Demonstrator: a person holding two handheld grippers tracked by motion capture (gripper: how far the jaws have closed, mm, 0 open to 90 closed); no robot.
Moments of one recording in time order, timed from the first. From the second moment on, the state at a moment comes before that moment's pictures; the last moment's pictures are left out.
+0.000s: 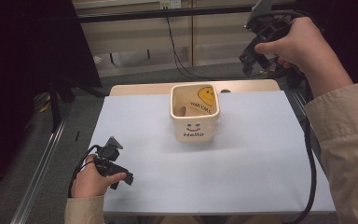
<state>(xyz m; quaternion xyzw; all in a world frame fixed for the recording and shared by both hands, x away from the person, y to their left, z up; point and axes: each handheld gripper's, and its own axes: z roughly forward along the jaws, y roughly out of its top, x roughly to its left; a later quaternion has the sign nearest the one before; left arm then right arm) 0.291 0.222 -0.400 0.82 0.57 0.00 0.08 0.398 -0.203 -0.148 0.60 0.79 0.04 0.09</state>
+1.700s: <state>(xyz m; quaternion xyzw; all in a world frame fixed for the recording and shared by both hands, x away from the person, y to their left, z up) 0.289 0.220 -0.398 0.82 0.57 0.00 0.08 0.304 -0.265 -0.308 0.56 0.82 0.02 0.09</state>
